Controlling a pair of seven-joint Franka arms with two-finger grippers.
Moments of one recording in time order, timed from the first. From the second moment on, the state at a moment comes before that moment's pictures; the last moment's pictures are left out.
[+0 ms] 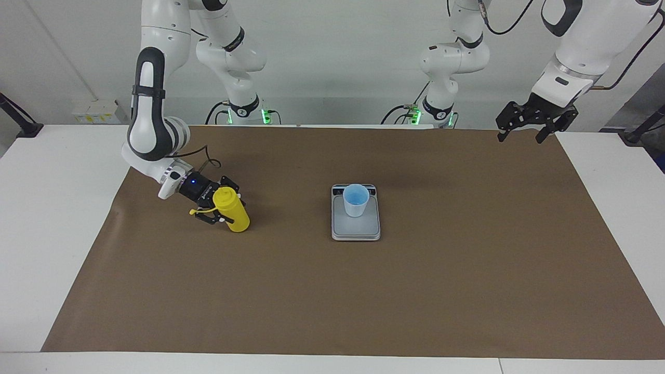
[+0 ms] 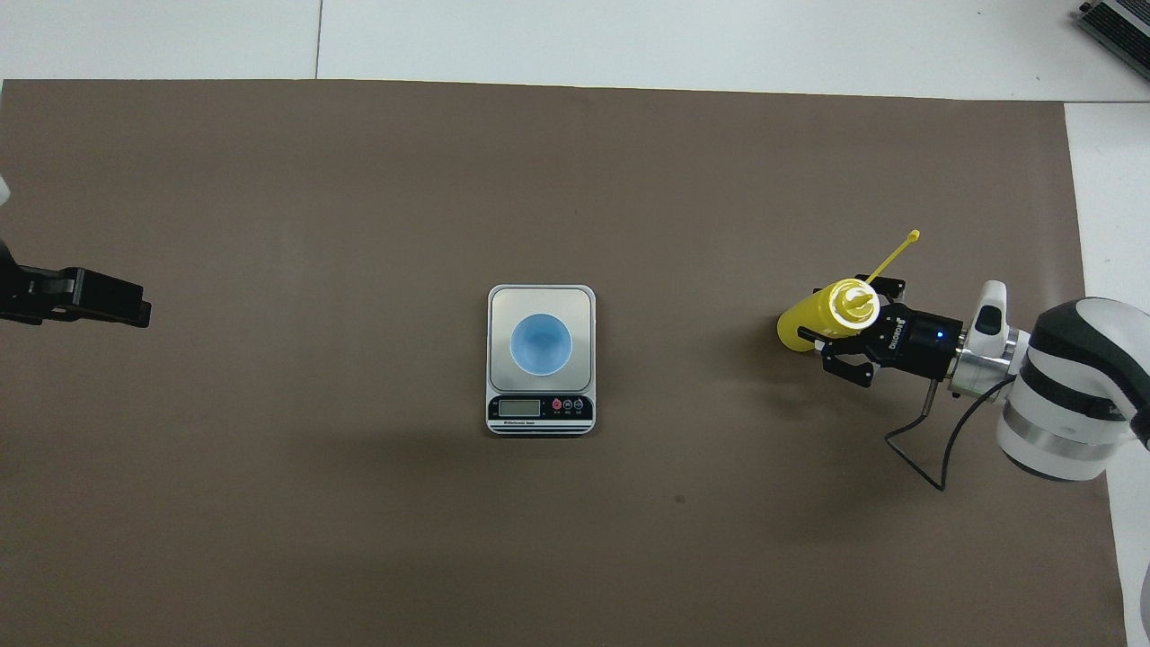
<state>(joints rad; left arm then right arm) 0.06 -0.05 -0.13 -1.61 -0.04 1.54 0.01 -0.16 0.21 -0.03 -2.24 1.43 2.06 -2.25</state>
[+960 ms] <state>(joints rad) 0.06 -0.05 -0.13 -1.61 -0.04 1.54 0.01 0.05 0.16 -0.02 -1.92 0.91 2.19 -1.57</state>
